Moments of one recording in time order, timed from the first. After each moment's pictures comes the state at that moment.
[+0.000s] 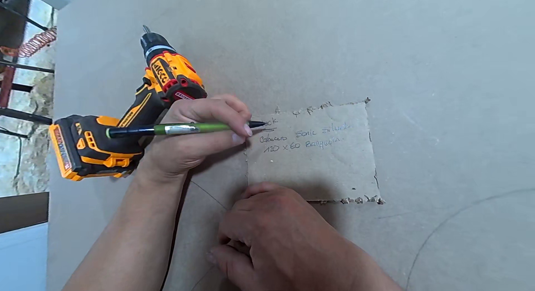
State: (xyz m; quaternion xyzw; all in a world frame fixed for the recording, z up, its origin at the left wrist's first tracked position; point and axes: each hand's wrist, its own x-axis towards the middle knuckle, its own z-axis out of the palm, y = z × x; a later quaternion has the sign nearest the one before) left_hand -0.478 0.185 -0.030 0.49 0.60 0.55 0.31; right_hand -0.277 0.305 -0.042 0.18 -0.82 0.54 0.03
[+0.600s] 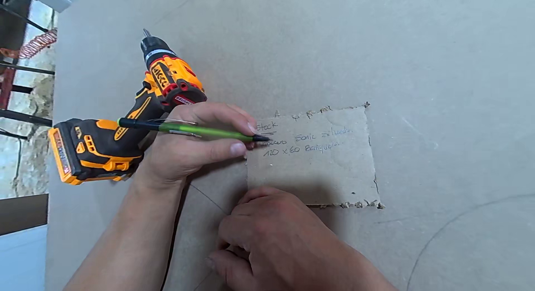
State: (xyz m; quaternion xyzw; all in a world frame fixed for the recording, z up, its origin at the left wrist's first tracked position) left_hand -0.470 0.184 -0.024 0.46 0.61 0.56 0.34; right_hand -0.278 0.304 -0.044 0.19 -0.82 0.54 0.06
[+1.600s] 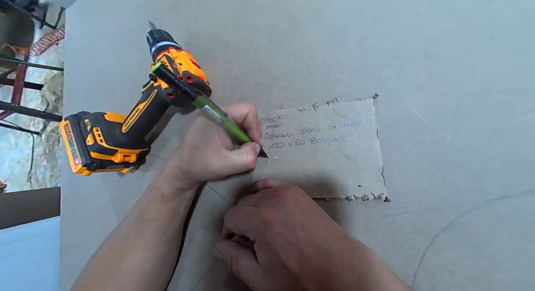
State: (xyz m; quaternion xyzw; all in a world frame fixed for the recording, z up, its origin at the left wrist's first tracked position) left_hand -0.448 0.195 -0.021 0.47 0.69 0.46 0.30; right_hand -0.277 0.305 -0.040 0.17 -0.83 0.54 0.02
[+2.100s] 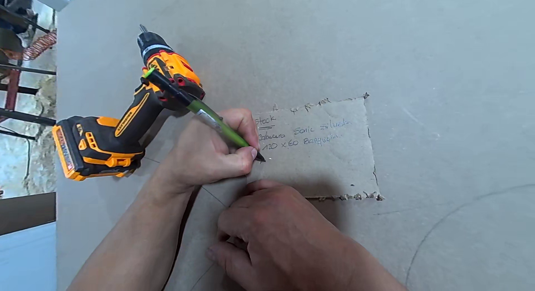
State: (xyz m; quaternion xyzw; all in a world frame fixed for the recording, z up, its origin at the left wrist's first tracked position) left_hand -0.446 0.196 -0.022 0.46 0.69 0.46 0.32; right_hand -0.276 0.305 -0.041 0.17 -0.83 0.54 0.03
